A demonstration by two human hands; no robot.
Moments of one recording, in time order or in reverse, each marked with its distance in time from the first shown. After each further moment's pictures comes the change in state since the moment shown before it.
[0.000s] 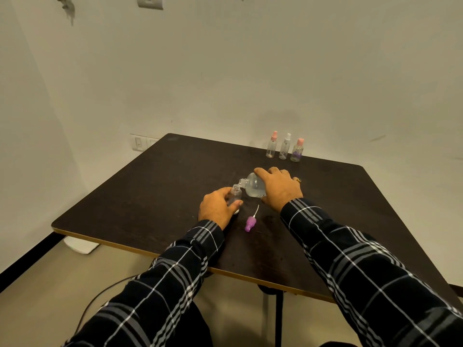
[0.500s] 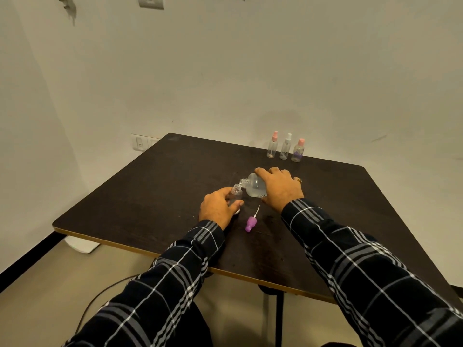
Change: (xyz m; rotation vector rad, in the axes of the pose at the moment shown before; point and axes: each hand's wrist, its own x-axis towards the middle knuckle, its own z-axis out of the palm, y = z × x) left_hand 0.001 -0.003 0.001 -0.011 0.005 0.012; right_hand 0.003 0.000 0.002 0.003 0.011 -0.001
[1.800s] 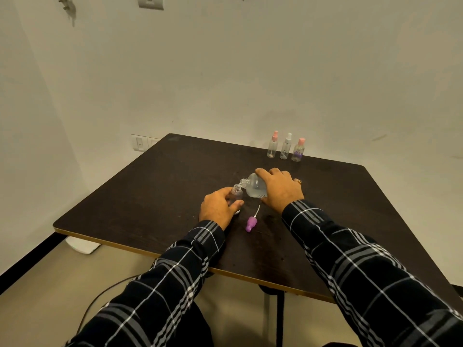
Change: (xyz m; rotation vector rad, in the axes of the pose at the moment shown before) left_hand -0.001 0.001 0.001 -0.011 0.000 -0.004; right_hand -0.003 0.002 0.002 0.043 0.001 0.001
